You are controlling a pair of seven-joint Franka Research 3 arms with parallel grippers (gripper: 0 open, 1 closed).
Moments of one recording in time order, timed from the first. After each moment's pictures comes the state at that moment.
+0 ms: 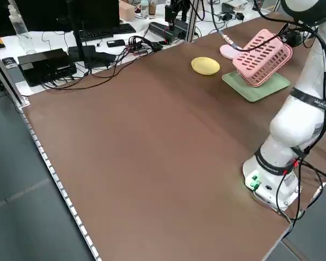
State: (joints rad) left arm -0.10 0.20 0.09 -1.55 -0.16 1.71 -0.23; right arm 0.05 0.35 0.38 -2.42 1.94 1.71 -1.46
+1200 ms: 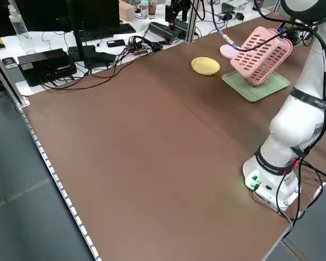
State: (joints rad) left arm -0.10 0.20 0.09 -1.55 -0.16 1.71 -0.23; right arm 0.08 0.41 0.43 -2.35 2.03 1.62 -1.44
